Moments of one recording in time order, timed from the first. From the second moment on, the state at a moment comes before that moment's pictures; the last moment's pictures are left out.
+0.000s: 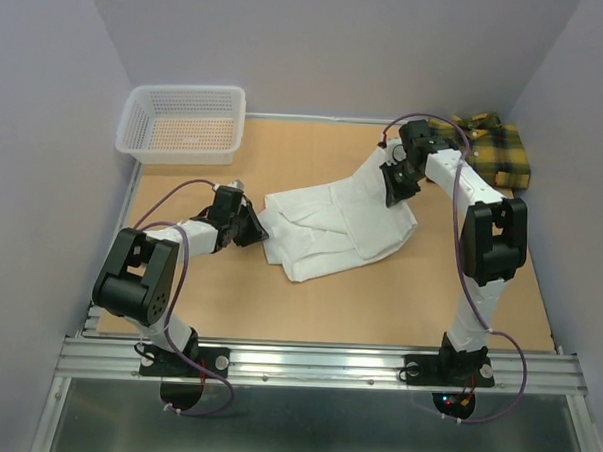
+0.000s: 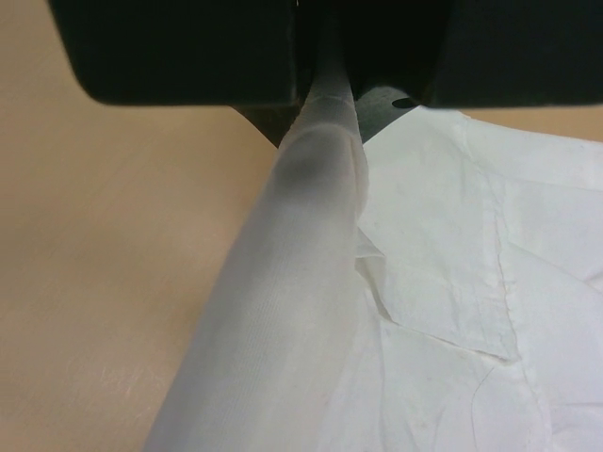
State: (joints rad) left arm -0.31 1.55 0.71 0.01 0.16 -0.73; right arm 0.21 1.97 1.66 -0.88 -0.23 -0.13
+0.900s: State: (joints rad) left arm -0.33 1.62 0.68 0.15 0.21 -0.83; right arm 0.72 2.02 1.83 -0.92 0.57 -0.05
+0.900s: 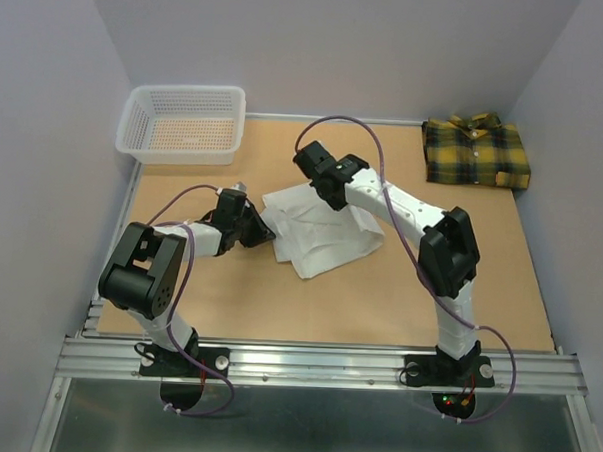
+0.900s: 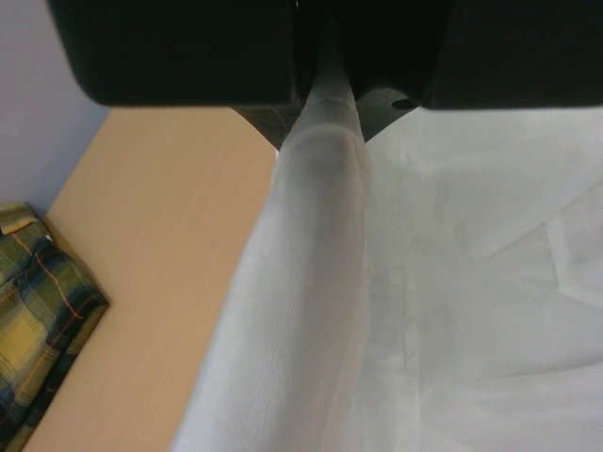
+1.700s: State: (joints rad) left arm -0.33 1.62 0.63 0.22 0.23 -0.89; right arm 0.90 2.30 2.05 -1.03 0.49 0.15
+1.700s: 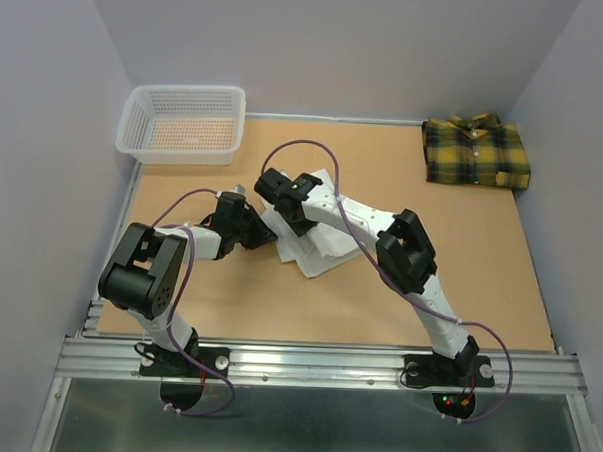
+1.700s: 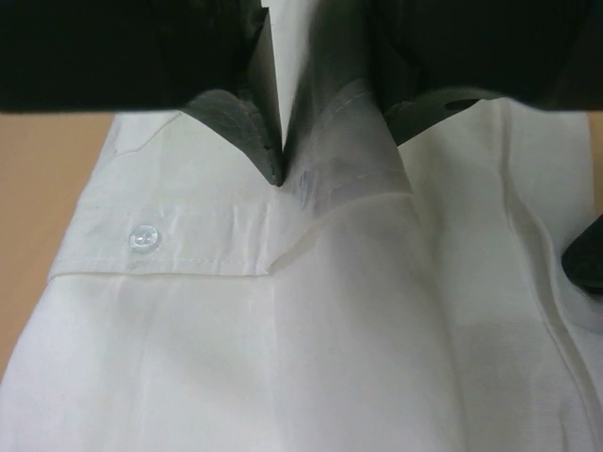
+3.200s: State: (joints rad) left arm -0.33 1.48 0.63 0.03 0.17 -0.85; right arm 0.90 2.15 2.07 -0.96 0.26 0.40
